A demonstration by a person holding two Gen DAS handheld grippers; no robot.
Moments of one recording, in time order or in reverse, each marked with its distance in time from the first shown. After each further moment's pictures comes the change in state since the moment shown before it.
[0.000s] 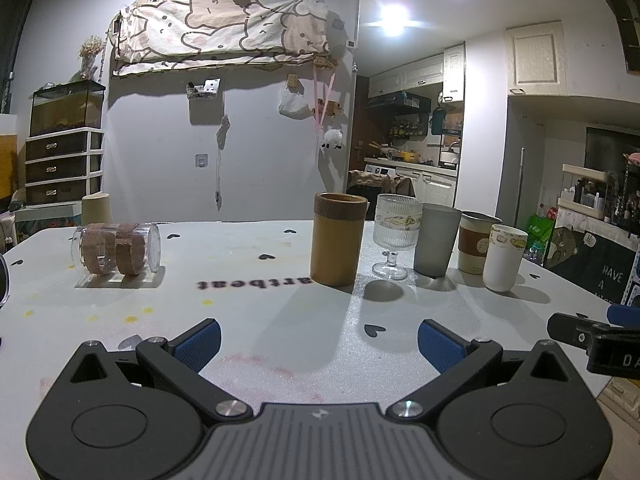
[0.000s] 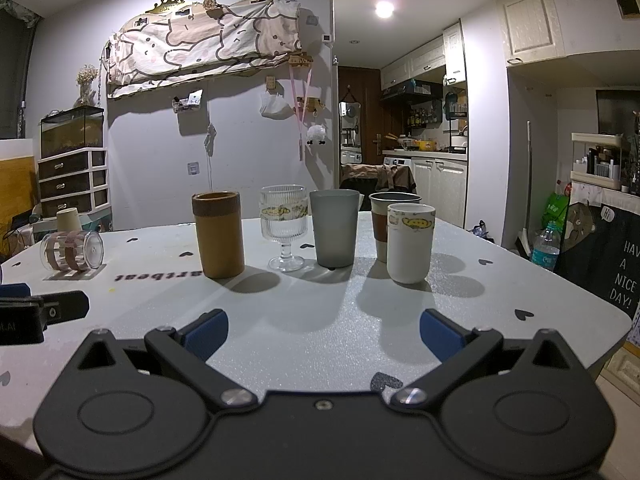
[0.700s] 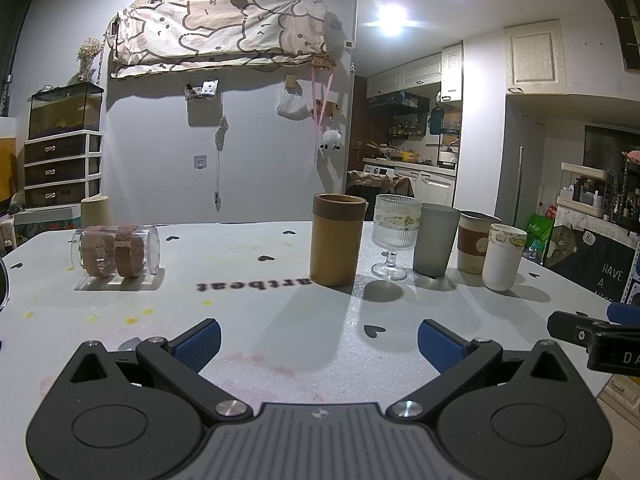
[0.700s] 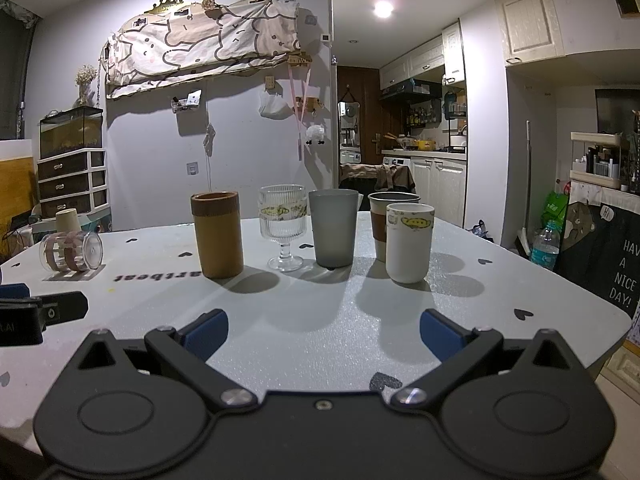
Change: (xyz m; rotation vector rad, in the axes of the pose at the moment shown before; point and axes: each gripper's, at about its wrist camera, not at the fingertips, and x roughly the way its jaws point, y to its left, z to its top) left arm 0.000 0.002 -0.001 0.005 -0.003 -0.003; right arm 0.000 0.000 0.000 0.001 -0.001 -0.001
